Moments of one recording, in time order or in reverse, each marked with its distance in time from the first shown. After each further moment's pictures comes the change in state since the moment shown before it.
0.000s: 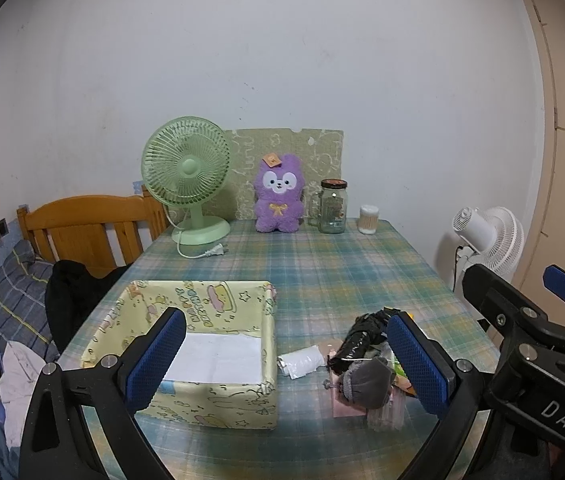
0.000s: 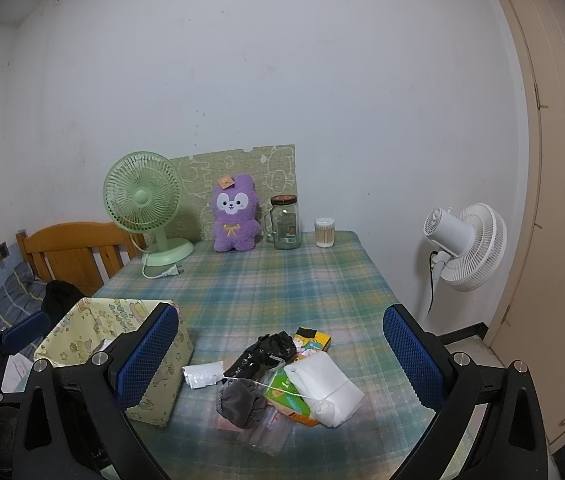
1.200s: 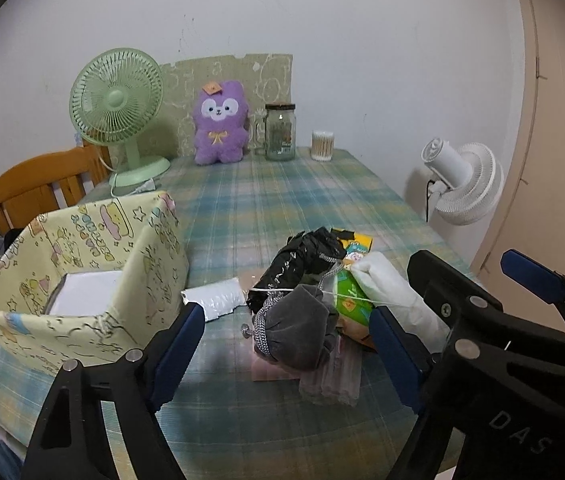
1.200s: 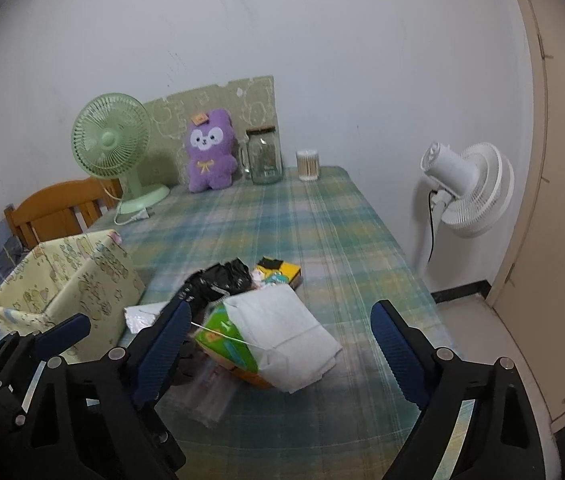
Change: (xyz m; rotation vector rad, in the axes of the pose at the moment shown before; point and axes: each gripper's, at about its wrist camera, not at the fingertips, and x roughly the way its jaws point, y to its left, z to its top) left arm 0.075 -0.067 -0.056 0.046 0.196 -0.100; right arm 0.072 -0.054 -0.064 0.029 0.180 0.000
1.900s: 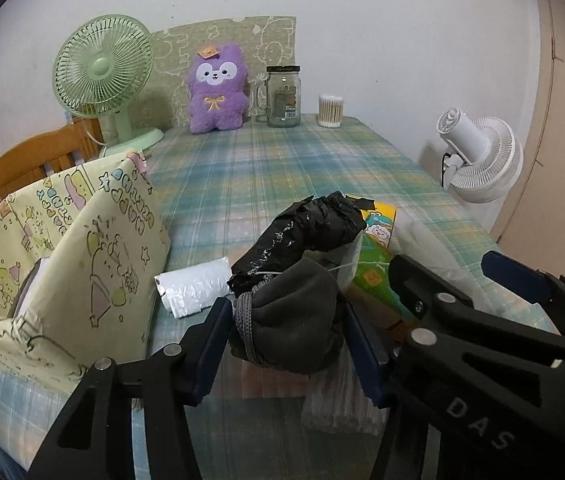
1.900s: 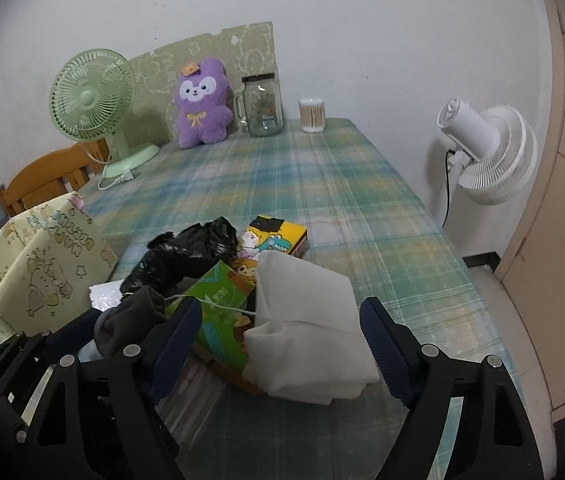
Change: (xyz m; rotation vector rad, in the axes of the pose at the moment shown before) left arm 0.052 -0.003 -0.006 0.006 0.090 0.019; right arm 0.068 -0.003 -0.008 0.007 0.152 0.010
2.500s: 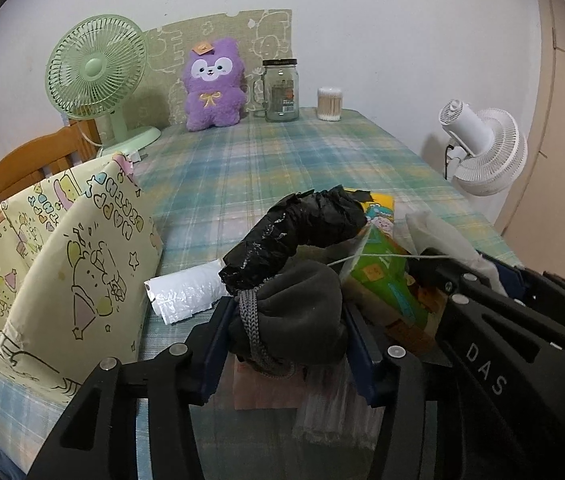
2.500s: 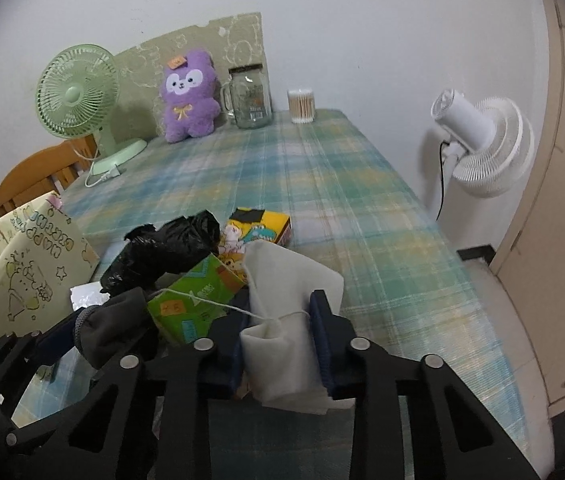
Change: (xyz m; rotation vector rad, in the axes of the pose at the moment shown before) left arm 0.006 -0.007 0.004 0.020 0.021 0.013; right arm 0.009 -0.008 0.004 -0.003 0.014 -0.024
